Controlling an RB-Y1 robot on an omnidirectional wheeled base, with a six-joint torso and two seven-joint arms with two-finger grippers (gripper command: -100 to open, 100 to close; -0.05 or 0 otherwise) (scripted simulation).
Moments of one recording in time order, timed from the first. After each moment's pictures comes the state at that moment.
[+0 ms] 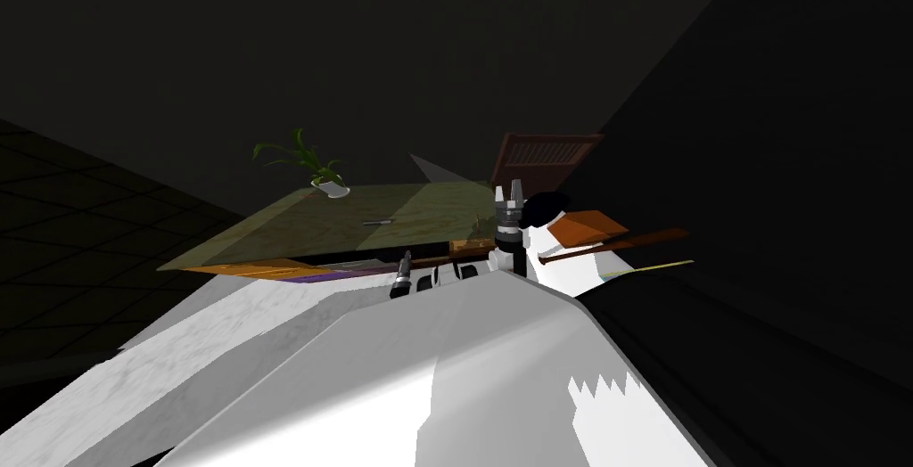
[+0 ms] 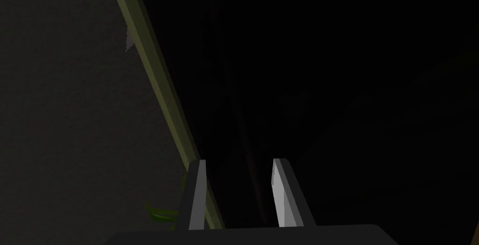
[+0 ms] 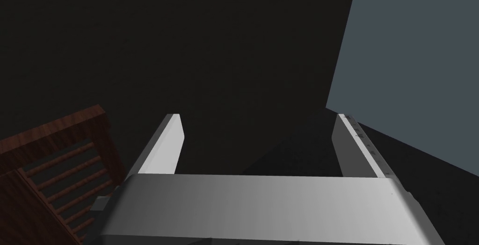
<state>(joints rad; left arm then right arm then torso) -0.03 0.07 -0.02 -0.46 -0.07 -1.07 -0.13 0.48 0.00 0.07 -2.25 -0.03 -0.60 0.05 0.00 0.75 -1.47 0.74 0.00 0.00</state>
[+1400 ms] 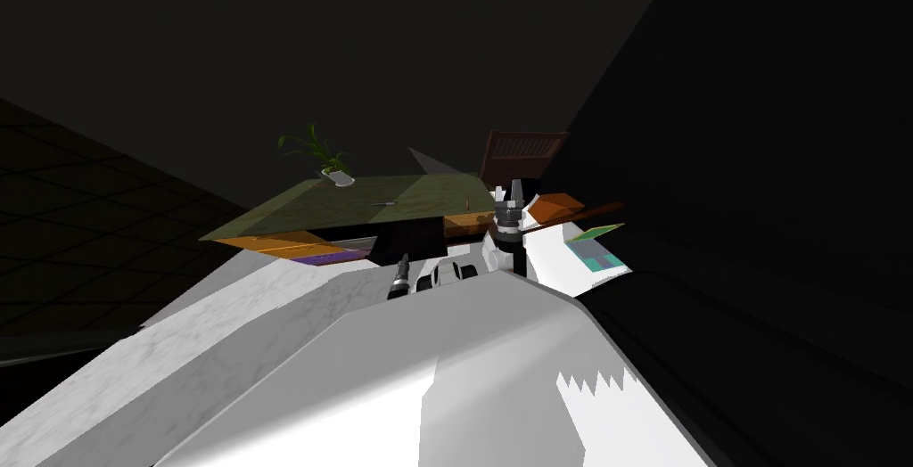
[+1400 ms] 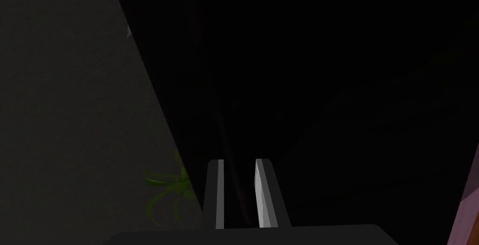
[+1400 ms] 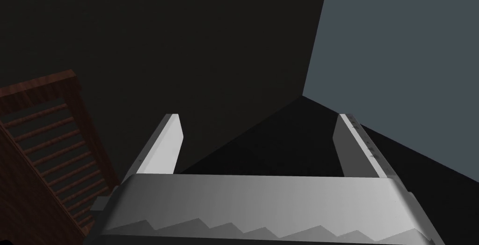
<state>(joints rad) 0.06 0.05 0.04 -0.60 -0.13 -0.98 -0.11 0.48 0.00 0.07 -2.25 -0.03 -0.60 0.05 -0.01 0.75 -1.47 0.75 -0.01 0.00</state>
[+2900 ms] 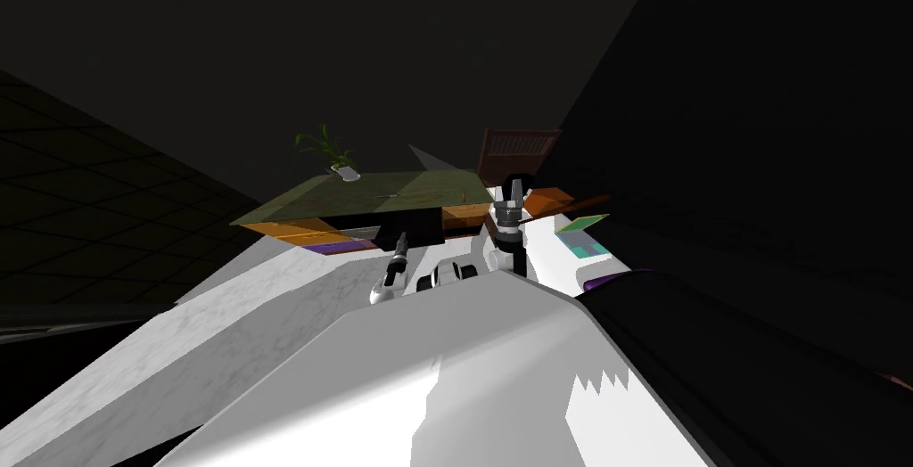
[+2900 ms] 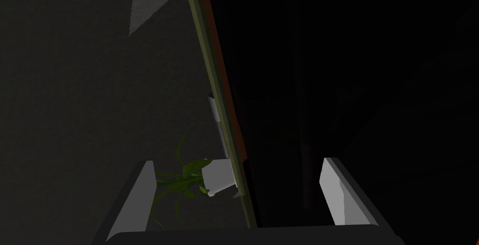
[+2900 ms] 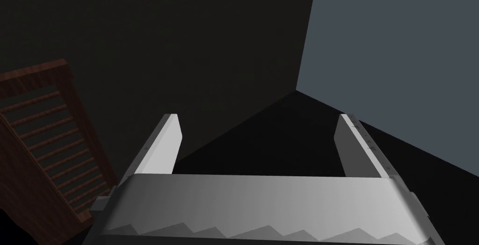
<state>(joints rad) -0.14 0.10 0.04 -0.69 -0.10 -0.67 -0.04 0.48 0.00 0.07 -2.25 -0.03 -0.60 0.05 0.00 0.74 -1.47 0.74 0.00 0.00</state>
